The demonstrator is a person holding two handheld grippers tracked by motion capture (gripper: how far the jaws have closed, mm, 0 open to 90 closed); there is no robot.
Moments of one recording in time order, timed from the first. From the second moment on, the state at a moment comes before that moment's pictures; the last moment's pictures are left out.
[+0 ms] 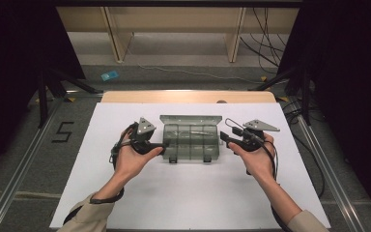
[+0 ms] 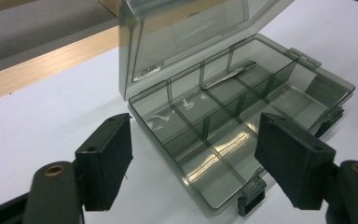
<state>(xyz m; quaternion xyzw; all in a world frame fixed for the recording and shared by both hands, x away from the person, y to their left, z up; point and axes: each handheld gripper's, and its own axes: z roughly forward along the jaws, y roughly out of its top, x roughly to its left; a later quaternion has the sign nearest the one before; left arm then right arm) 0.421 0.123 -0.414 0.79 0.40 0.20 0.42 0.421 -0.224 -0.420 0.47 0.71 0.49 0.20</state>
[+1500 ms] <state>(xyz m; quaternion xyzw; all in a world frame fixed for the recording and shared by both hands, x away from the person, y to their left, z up) 0.455 0.121 -0.365 0.78 0.42 0.17 0.43 0.453 -0.208 -0.376 0.44 0.74 0.48 0.17</state>
